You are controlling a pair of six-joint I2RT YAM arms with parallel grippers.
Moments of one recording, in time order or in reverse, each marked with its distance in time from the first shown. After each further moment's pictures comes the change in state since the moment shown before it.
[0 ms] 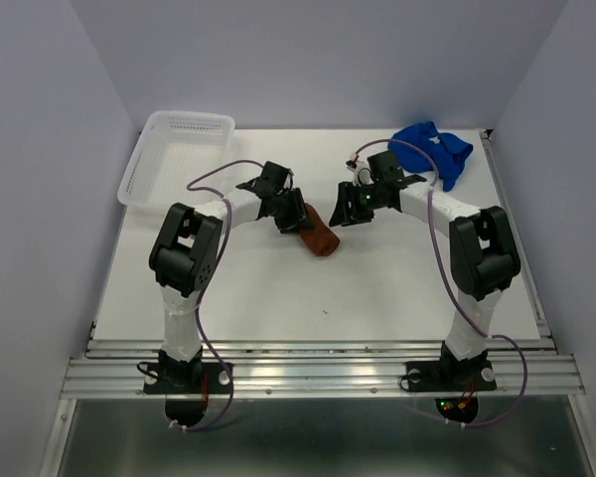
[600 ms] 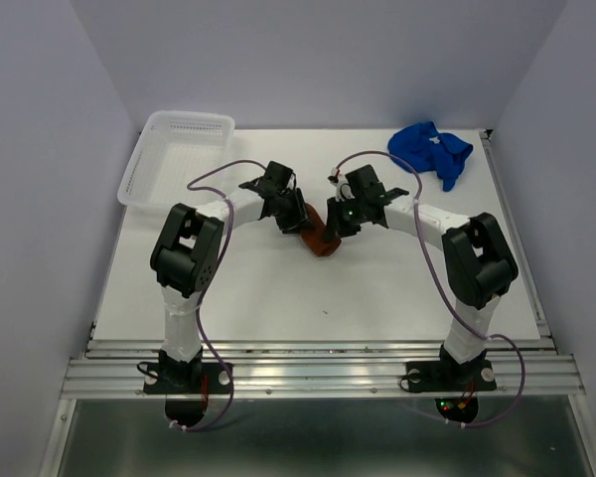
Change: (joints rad) left arm -0.021 0.000 0.022 -0.036 -0.055 -0.029; right arm 0.150 -0.090 -0.085 0.043 0.166 0.016
